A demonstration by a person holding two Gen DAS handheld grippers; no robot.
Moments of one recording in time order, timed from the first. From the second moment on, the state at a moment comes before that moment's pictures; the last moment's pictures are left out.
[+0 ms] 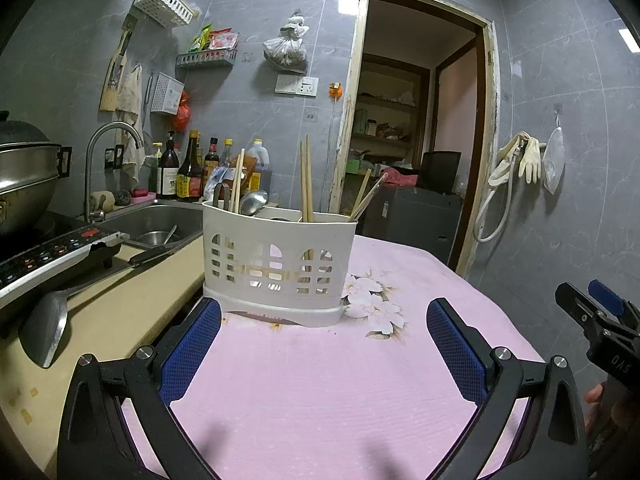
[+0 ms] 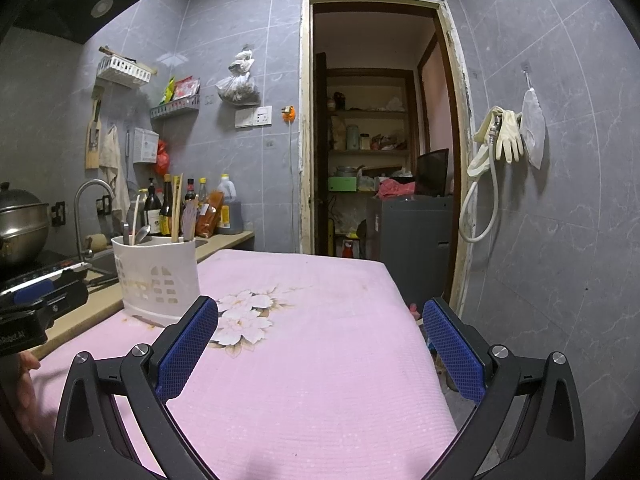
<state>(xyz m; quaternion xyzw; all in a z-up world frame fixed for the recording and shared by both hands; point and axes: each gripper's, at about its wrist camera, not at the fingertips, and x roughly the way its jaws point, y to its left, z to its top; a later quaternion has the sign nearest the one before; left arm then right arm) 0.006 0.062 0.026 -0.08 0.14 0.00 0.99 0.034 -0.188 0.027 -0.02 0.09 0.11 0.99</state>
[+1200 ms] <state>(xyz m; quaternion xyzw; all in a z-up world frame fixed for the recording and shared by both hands) 0.007 0.063 0.025 -0.08 0.14 0.00 0.99 0.033 -0.187 0.023 -0.01 0.10 0.11 0.99</state>
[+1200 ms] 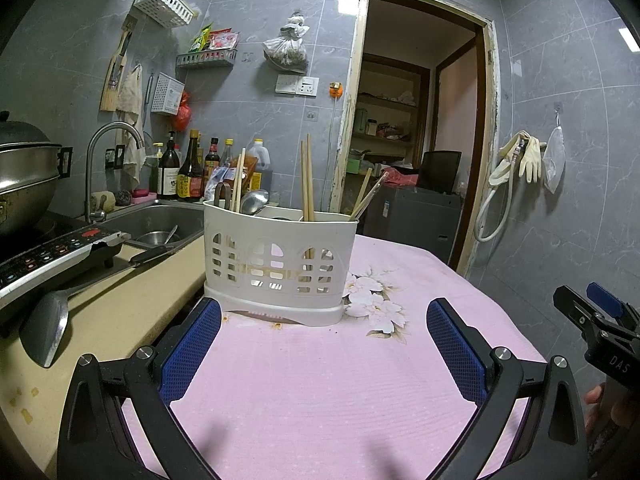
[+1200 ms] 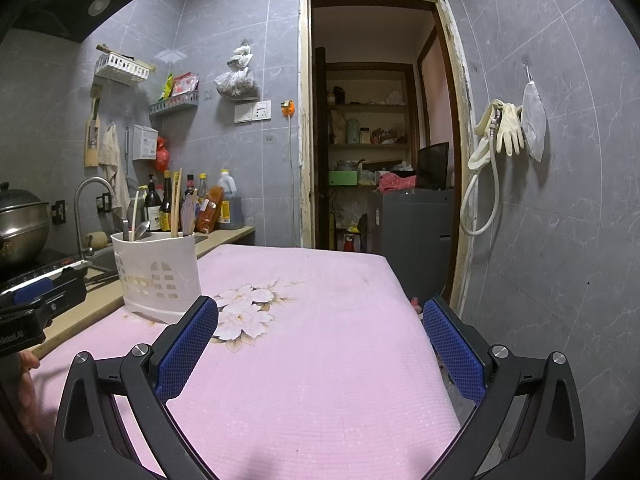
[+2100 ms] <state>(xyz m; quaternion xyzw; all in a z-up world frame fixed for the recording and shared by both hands) 0.007 0.064 0.022 -0.07 0.13 0.00 0.99 0.033 -0.188 0.024 -0.01 0.10 0.11 0.99</state>
